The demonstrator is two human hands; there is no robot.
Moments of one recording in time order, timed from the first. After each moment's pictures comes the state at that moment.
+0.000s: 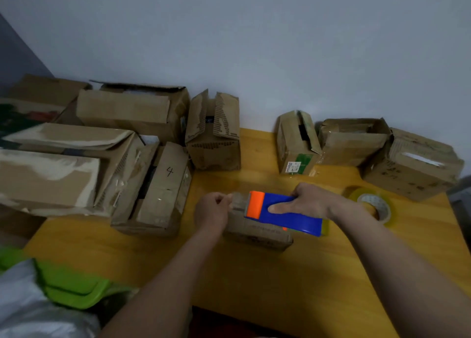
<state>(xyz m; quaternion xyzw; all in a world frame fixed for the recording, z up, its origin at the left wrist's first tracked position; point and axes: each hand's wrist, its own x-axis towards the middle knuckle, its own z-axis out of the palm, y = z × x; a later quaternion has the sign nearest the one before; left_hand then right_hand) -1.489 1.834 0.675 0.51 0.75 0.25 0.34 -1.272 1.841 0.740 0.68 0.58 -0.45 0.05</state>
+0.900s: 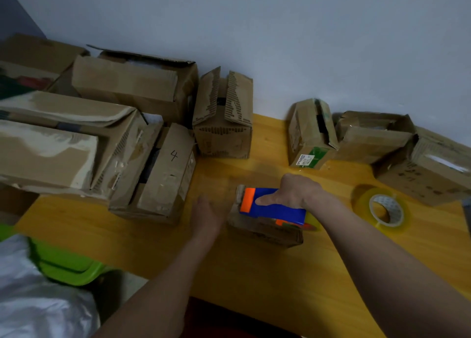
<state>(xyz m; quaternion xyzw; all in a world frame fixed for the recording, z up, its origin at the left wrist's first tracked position) -1.521 1.832 0.602 0.48 0.78 0.18 0.36 -1.332 1.877 0.717 0.70 0.61 -0.33 0.19</state>
